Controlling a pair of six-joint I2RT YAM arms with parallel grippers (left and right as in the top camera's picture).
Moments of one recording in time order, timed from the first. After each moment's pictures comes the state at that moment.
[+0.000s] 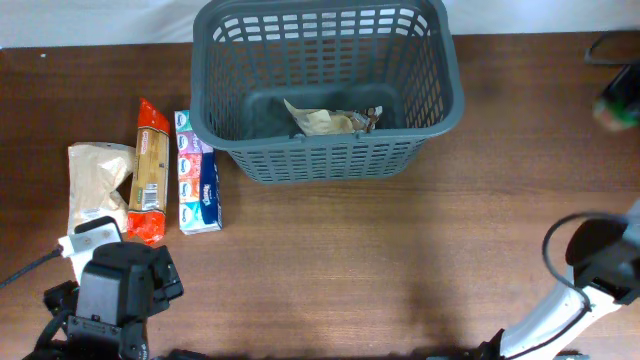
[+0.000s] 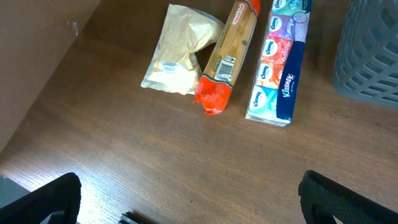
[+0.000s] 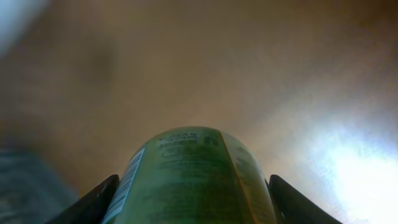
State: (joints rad) left arm -0.24 0.76 1.28 -1.50 -0.54 -0.44; right arm -0.49 2.08 2.51 -1.56 -0.08 0.24
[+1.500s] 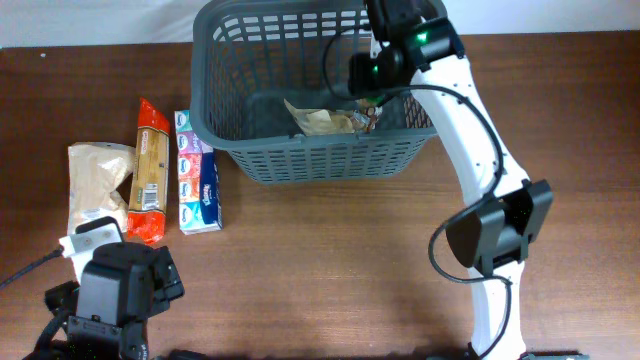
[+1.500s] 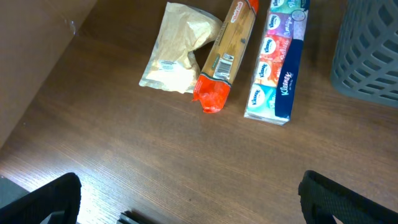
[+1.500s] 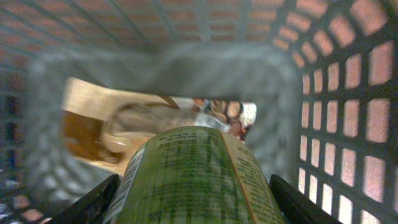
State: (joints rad) left arm -0.24 0.76 1.28 -1.50 -0.53 -0.44; right arm 0.34 2.25 2.36 -1.23 -0.01 0.31
